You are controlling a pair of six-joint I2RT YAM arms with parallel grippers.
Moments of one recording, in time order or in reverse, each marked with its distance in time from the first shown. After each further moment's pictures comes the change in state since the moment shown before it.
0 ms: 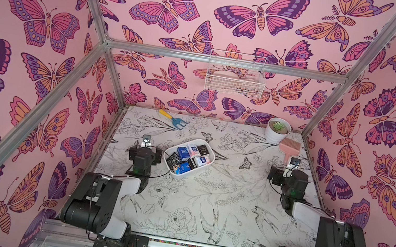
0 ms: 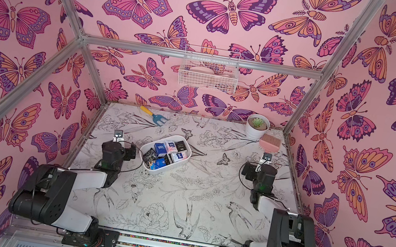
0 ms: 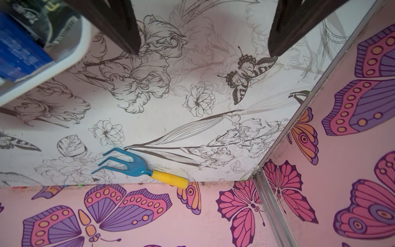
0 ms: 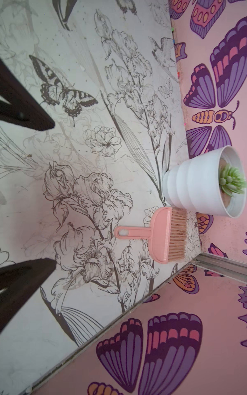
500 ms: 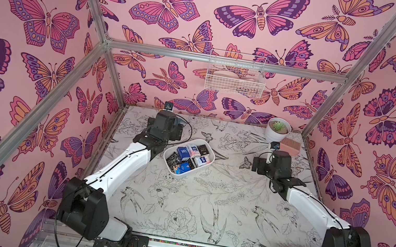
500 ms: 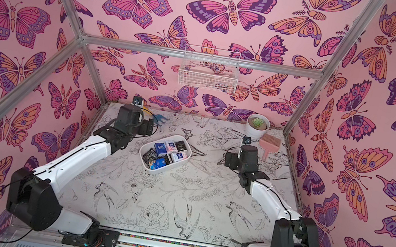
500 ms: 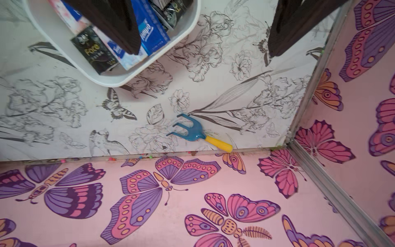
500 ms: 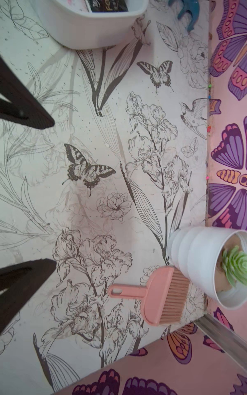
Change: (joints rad) left arm -0.146 0.019 0.776 -0.979 0.080 -0.163; right arm 0.328 0.021 0.336 -0.545 0.126 0.051
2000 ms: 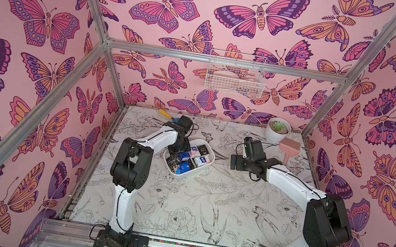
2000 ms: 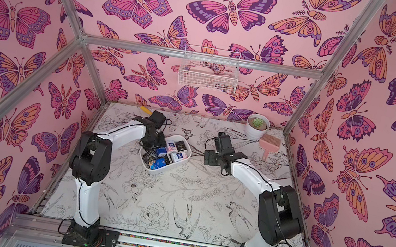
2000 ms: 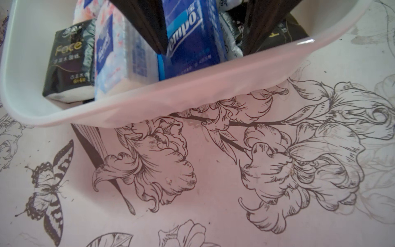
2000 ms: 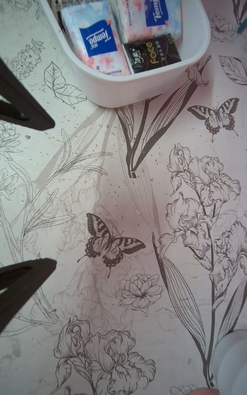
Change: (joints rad) left arm -0.005 0.569 0.316 -0.392 0.313 -0.613; right arm 0.185 0.259 0.280 -0.282 -0.036 0.135
